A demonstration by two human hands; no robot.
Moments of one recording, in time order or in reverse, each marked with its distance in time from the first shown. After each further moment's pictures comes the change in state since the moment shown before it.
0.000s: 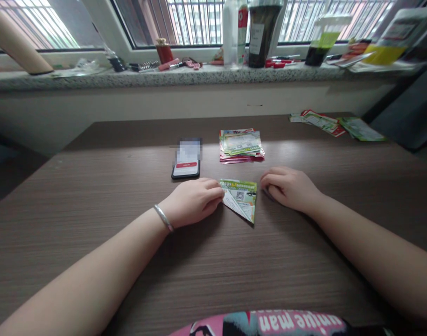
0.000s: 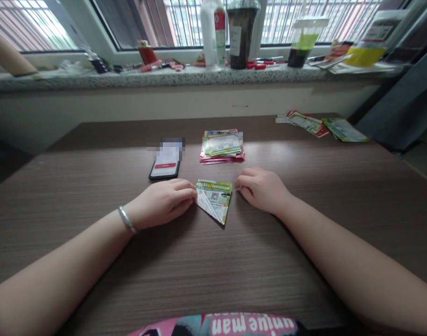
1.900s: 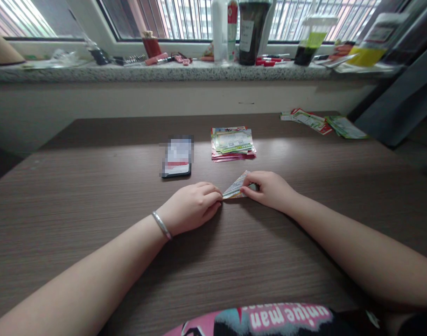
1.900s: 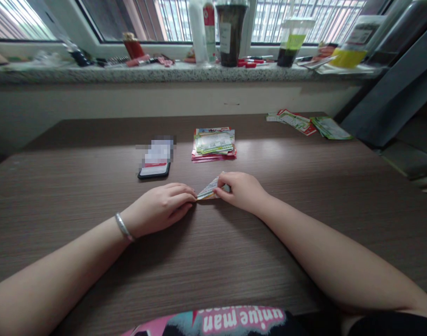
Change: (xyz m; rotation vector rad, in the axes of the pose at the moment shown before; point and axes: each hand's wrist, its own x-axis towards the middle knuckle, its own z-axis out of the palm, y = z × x) left_hand 0.007 0.015 0.020 -0.054 0.120 0.046; right_hand 0.008 -0.015 0.021 0.208 -0.093 0.209
